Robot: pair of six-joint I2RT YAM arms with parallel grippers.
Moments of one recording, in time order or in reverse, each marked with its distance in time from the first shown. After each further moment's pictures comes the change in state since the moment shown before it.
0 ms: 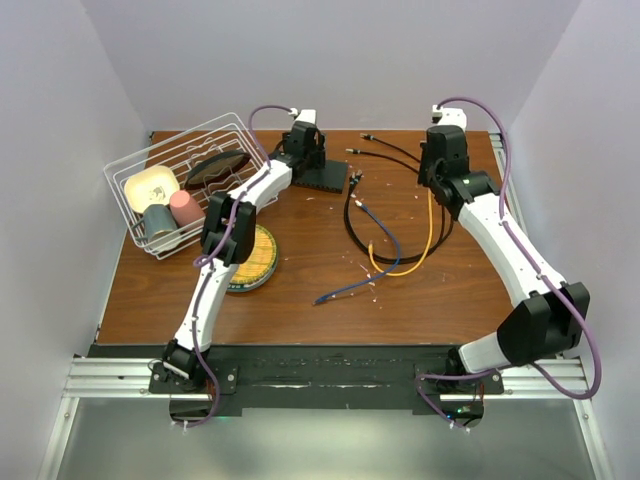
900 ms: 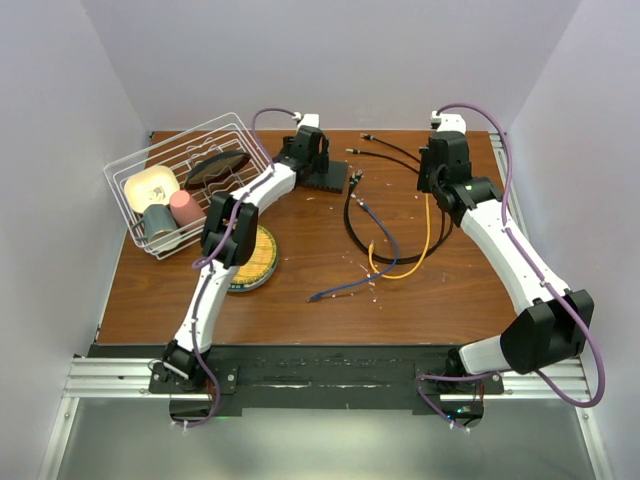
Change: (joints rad) left arm -0.030 -0.054 -0.101 0.038 -0.056 -0.010; right arm 0.000 -0.048 -0.050 0.002 -0.064 0.001
